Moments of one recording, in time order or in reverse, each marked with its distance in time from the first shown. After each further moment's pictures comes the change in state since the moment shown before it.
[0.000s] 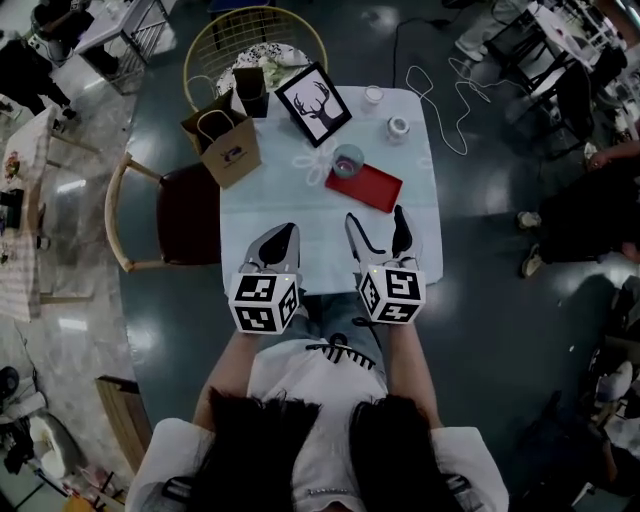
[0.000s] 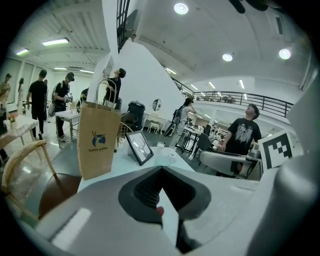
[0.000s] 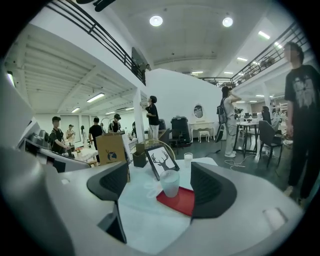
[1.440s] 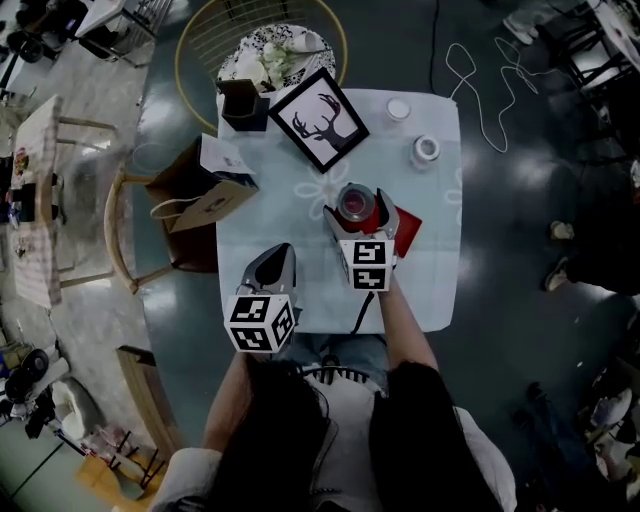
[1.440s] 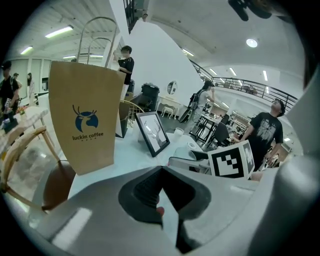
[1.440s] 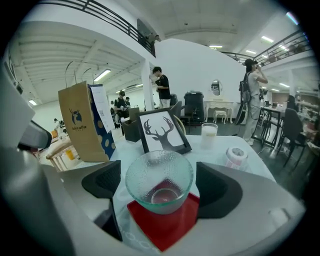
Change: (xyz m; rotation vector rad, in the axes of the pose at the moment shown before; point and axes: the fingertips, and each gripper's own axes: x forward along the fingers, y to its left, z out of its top) left arm 0.111 0.053 -0.009 -0.105 0.193 0.146; right arm 0.214 -0.029 -0.086 -0.089 0.276 0.152
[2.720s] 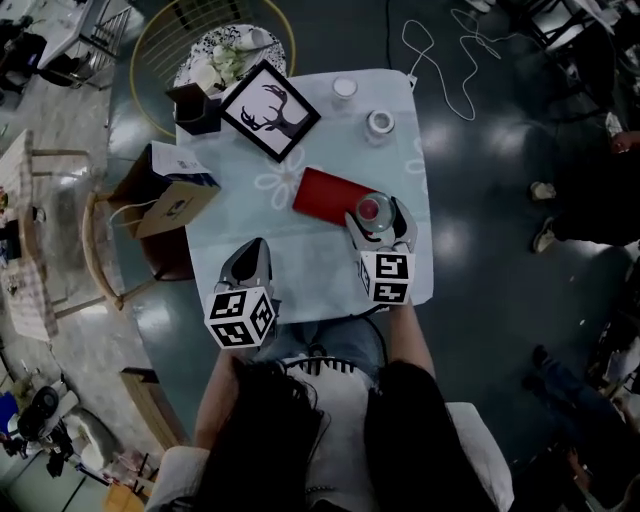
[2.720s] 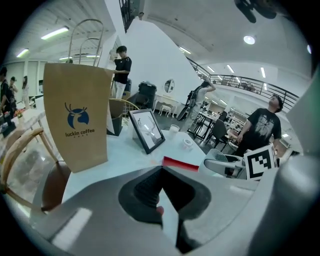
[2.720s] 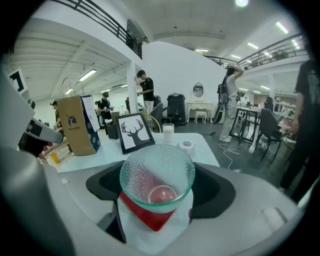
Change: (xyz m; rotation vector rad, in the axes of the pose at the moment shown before) left arm 0.008 -0.017 -0.013 0.037 0.016 -0.008; right arm -0.098 -0.086 -0.038 0.062 -0.013 -0.173
